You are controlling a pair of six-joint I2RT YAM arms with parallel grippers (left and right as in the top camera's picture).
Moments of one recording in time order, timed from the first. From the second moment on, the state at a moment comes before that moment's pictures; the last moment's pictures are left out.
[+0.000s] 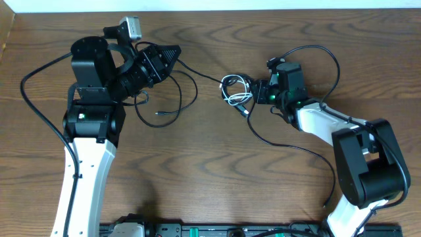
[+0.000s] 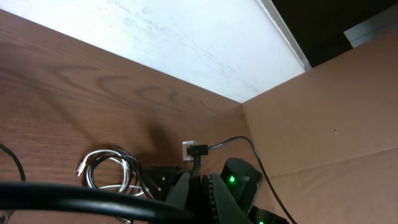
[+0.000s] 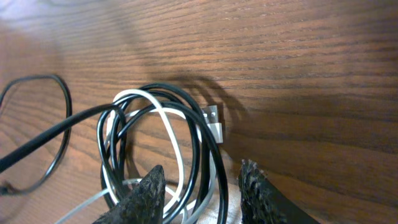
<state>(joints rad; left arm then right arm) -0.03 1.26 1.21 -0.32 0.70 -0.68 0.31 1.90 0.97 0.19 -0.25 0.46</state>
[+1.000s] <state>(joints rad) -0.03 1.26 1.21 -0.36 0.69 -0.65 0.07 1.72 0.97 0.39 -0.83 0.55</state>
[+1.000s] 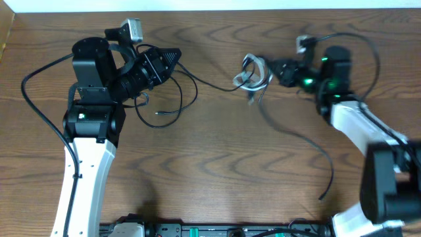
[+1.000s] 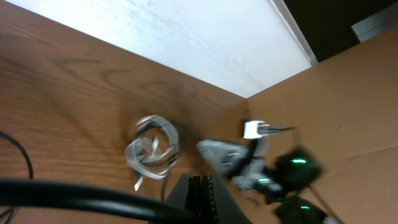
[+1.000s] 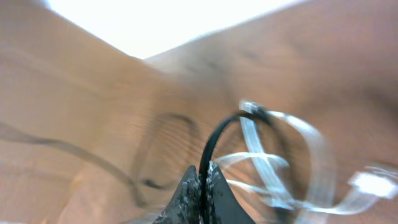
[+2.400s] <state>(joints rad) -0.11 1.27 1.21 -0.68 0.48 -0.39 0.02 1.52 0.97 0.54 -1.49 0.90</state>
